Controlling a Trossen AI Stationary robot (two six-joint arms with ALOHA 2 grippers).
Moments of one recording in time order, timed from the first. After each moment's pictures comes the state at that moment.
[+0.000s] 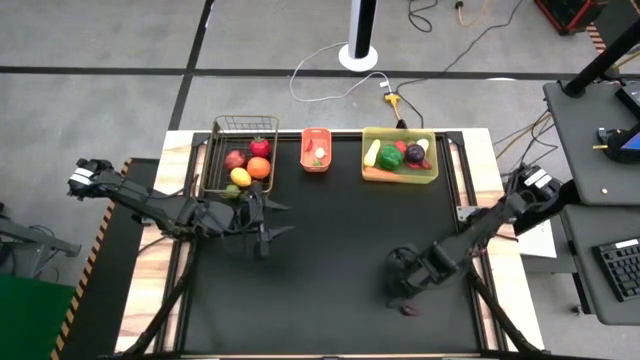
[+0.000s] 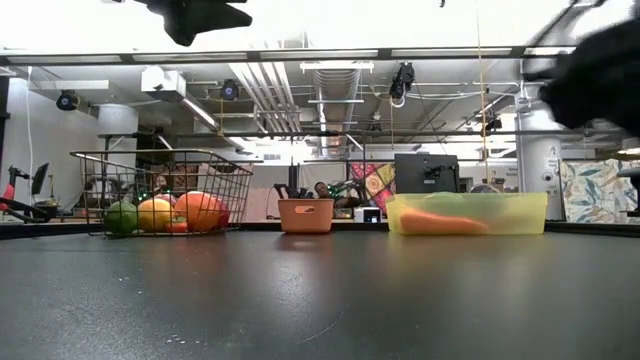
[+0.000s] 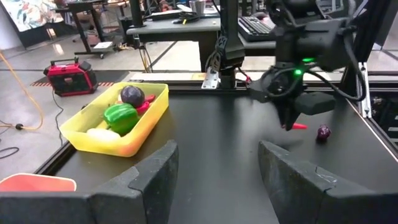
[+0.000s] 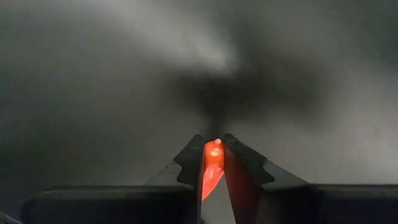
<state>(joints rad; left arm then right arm) -0.32 1.05 0.69 0.11 -0.49 -0.07 0.59 1.52 0.84 -0.67 0.02 1.68</state>
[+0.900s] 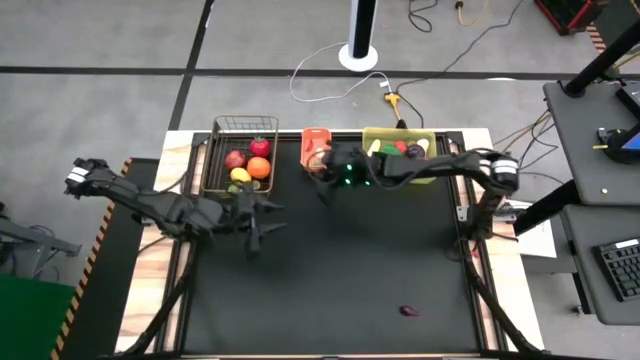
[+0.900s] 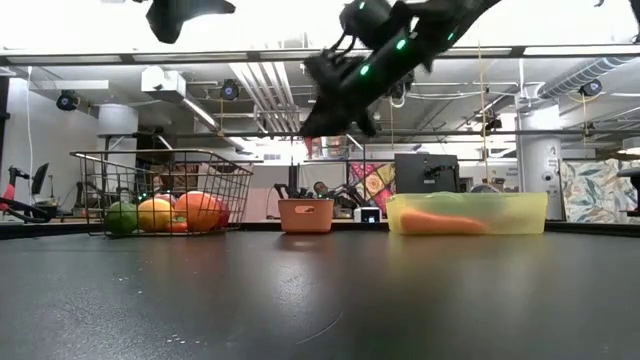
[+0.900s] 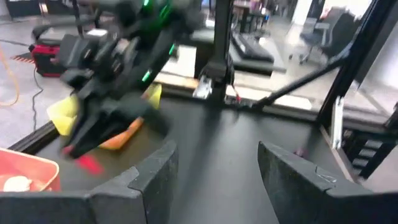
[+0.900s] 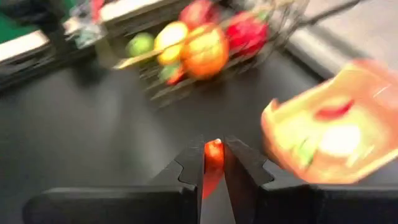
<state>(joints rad) -0.33 0.95 0.69 0.04 -0.49 -0.24 -0.23 1.77 1.23 -0.03 0.09 0.23</state>
